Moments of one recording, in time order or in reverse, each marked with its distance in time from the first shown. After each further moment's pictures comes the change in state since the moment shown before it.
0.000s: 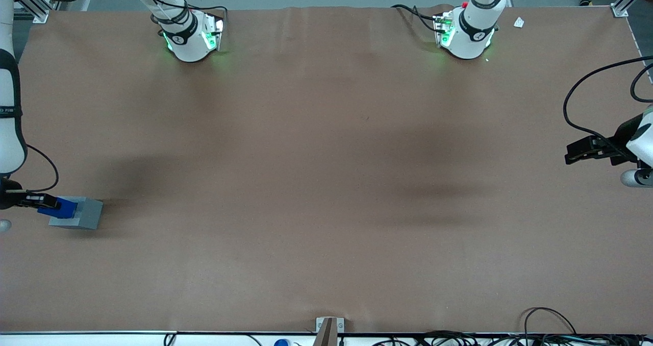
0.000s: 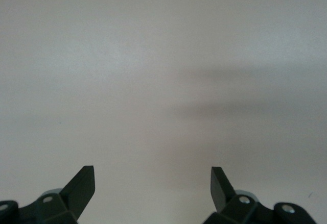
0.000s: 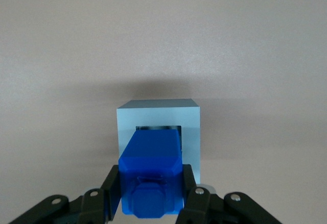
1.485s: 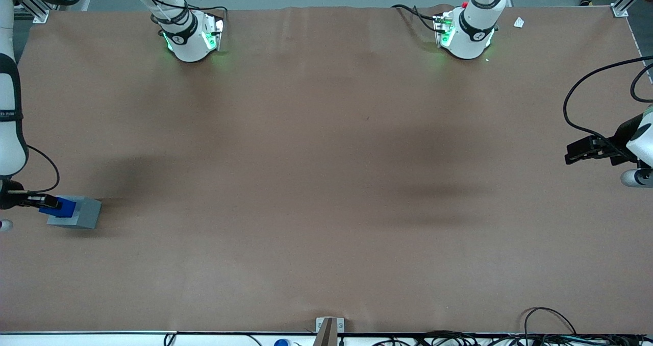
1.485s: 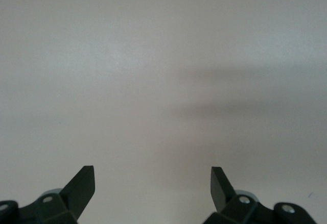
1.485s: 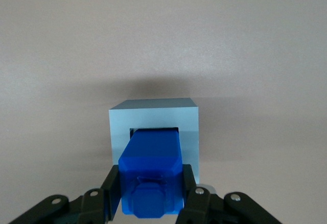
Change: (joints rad) arm -0.019 0.024 0.001 0.002 0.001 0.013 0.000
